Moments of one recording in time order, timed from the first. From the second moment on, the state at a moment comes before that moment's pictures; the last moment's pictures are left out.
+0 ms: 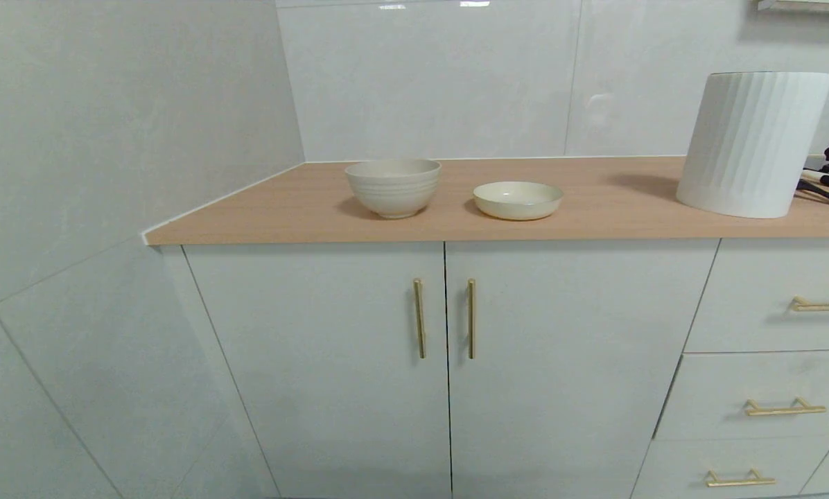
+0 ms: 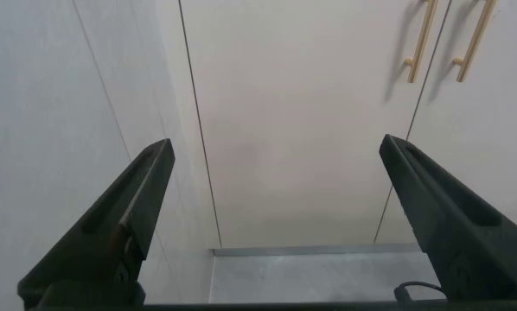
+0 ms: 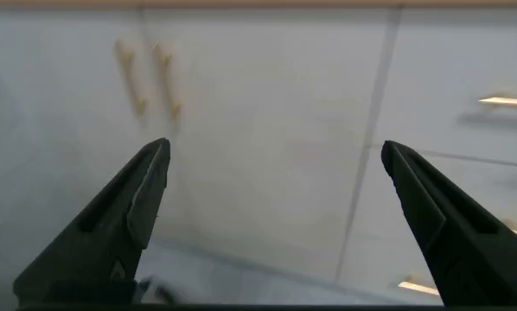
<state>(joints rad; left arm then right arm) 0.00 0.00 0.00 0.01 -0.04 0.01 0.04 0.34 -0.32 0.02 0.25 0.04</state>
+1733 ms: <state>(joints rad) 0.00 0.00 0.00 0.01 -0.04 0.01 0.54 1.95 -1.07 -0.49 0.34 0.24</state>
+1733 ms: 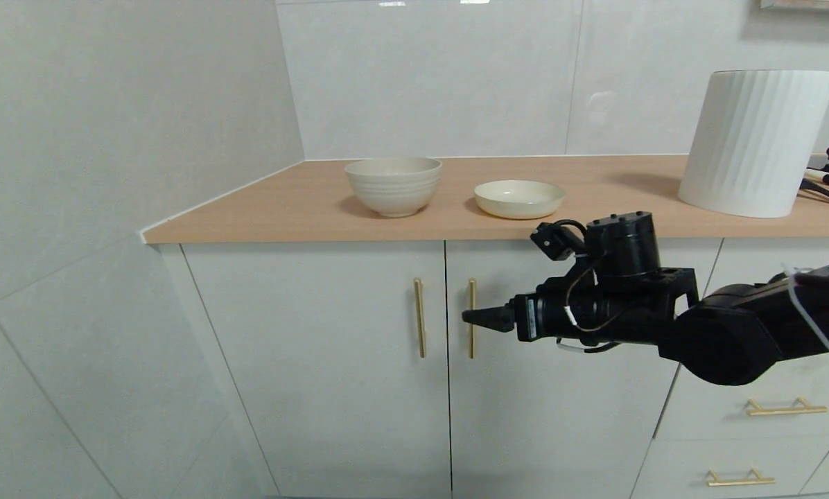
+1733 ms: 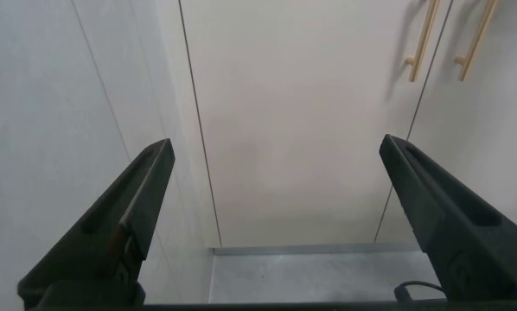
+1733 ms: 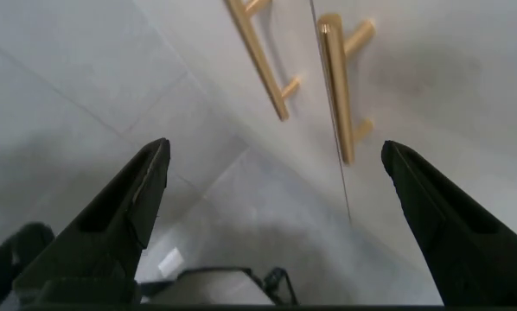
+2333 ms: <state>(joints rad) 0.00 0.00 0.00 0.01 -0.03 0.01 0.55 2.13 -1.10 -0.72 0.34 0.36</state>
